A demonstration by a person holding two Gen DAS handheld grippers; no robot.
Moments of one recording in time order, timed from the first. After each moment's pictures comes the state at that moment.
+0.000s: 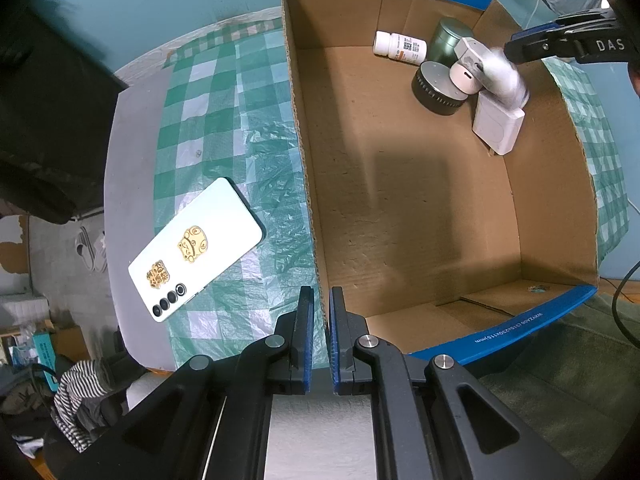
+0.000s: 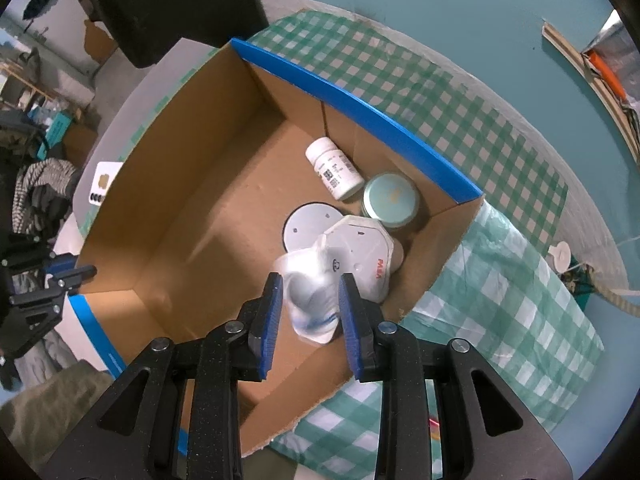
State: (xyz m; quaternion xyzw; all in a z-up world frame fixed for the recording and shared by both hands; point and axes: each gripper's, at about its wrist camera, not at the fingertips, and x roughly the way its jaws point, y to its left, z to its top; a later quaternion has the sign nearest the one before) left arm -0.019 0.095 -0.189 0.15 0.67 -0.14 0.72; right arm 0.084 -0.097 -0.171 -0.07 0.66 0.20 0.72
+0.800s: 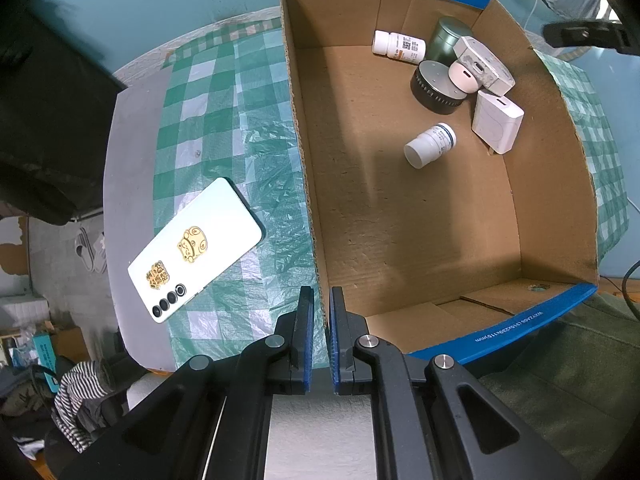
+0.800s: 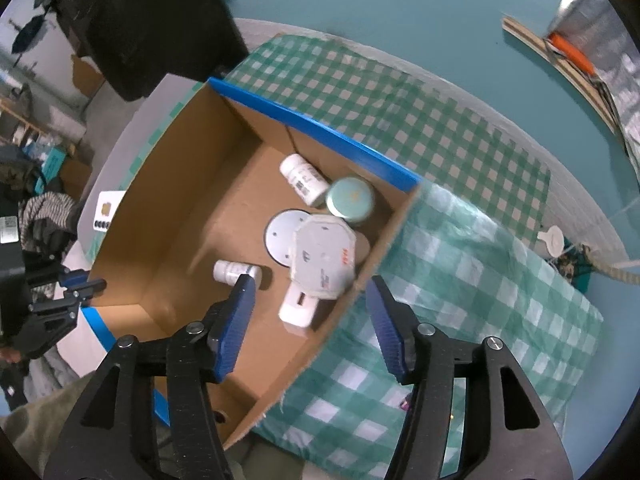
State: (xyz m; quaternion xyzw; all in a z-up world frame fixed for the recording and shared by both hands) left arm -0.020 0.095 -0.190 0.15 0.67 -0.13 0.72; right arm 0.075 -0.134 -0.142 -0.03 0.64 0.16 0.75
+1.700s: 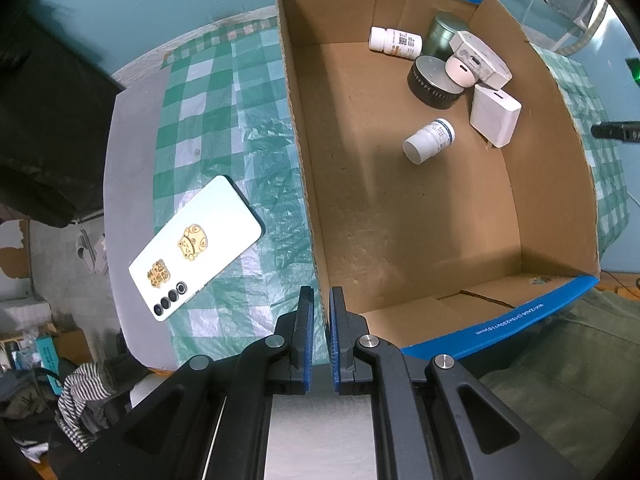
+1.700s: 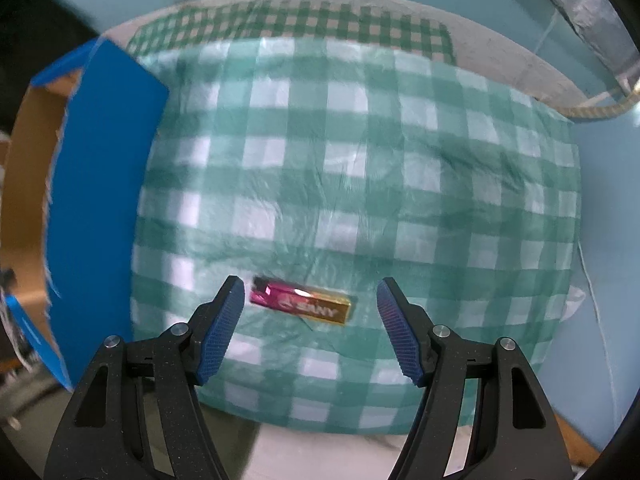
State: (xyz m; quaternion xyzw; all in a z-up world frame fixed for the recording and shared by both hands) left arm -0.022 0.094 -0.192 0.16 0.67 -0.14 0.72; right arm -0.020 -0.312 -0.221 0.06 0.71 0.00 0.71
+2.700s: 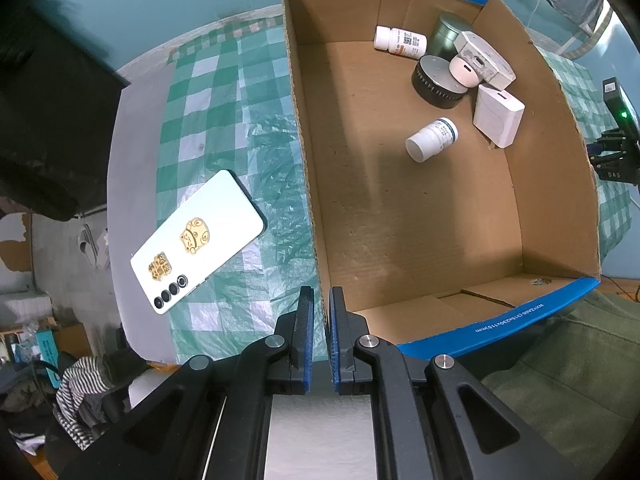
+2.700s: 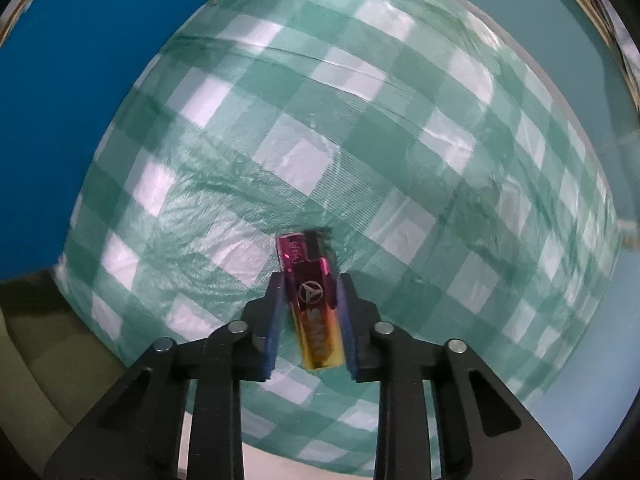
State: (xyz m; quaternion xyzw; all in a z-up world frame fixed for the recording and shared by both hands) left arm -0.028 0.095 -0.190 0.15 0.67 -0.13 0.72; right arm -0.022 -0.270 -0.291 -0.10 0.74 0.12 0.66
